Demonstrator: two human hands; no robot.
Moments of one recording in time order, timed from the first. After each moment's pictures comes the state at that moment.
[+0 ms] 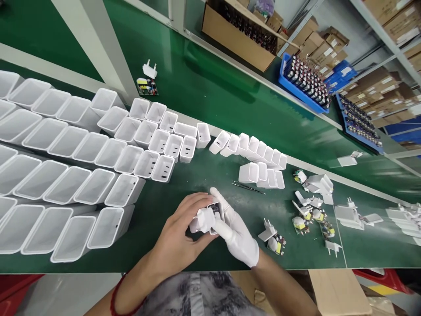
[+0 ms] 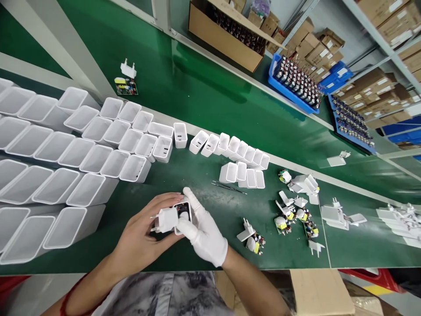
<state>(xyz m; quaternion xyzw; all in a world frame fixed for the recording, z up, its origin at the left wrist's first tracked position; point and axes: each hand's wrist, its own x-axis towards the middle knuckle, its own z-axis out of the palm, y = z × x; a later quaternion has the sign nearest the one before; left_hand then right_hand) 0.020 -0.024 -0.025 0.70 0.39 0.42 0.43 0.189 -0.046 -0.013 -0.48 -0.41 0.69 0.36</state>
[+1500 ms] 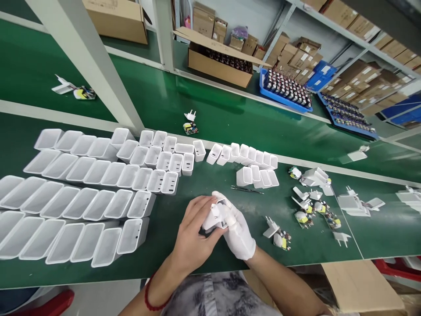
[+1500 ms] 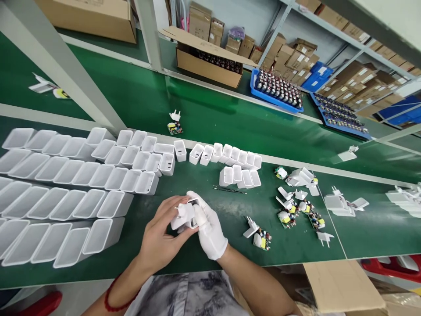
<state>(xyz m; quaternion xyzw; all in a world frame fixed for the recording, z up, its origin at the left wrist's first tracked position) 0.033 -0.022 -0.014 0.73 0.40 0.45 0.32 0.166 -0.043 -0.012 -0.50 -0.27 0.64 0.51</state>
